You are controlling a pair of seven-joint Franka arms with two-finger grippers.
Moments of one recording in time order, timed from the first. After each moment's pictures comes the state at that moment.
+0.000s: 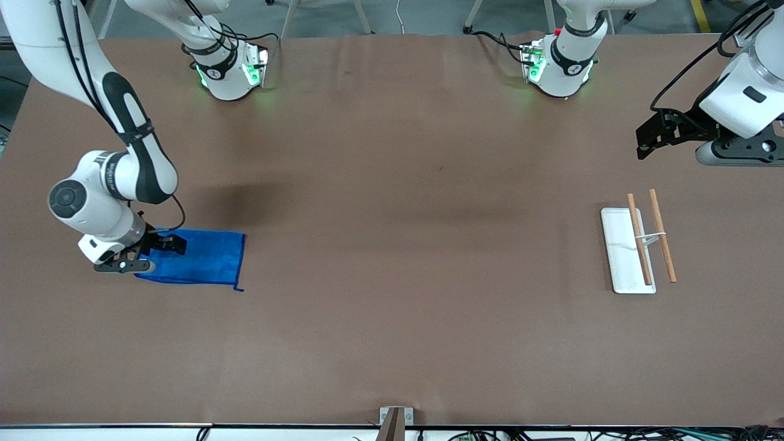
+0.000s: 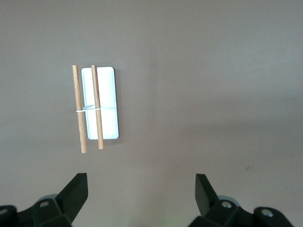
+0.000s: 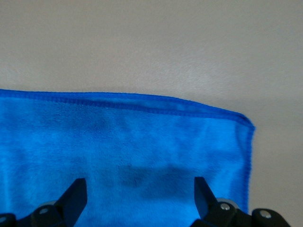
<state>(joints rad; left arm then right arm) 0.01 0.01 -0.17 -1.51 0.02 1.51 -0.10 -0.02 0.46 -0.11 -2.12 0.00 2.61 -0.15</state>
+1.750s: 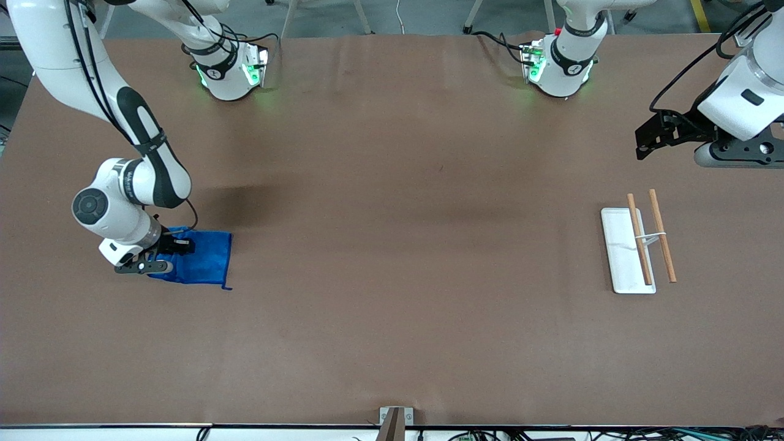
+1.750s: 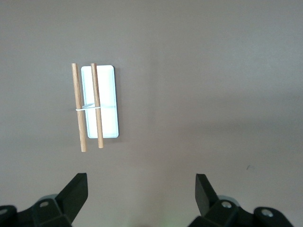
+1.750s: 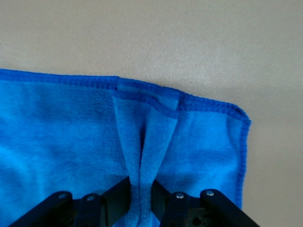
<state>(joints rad) 0.01 0.01 -0.17 -1.52 0.02 1.51 -0.10 -0.01 0.49 -0.10 -2.05 0.00 2.47 -0.16</state>
